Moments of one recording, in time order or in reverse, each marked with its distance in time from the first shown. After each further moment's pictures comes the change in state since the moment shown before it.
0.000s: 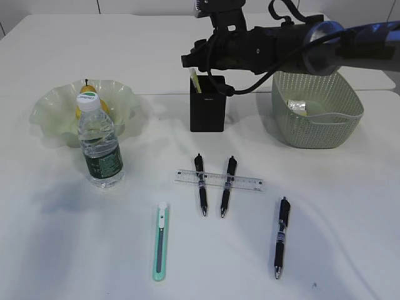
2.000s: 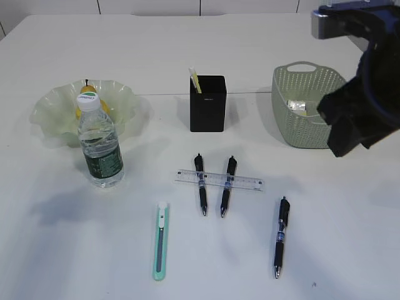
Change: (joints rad) left arm -0.004 -0.002 0.000 -0.047 0.115 0.000; right arm 0.000 -0.845 0.575 -0.131 1.198 0.219
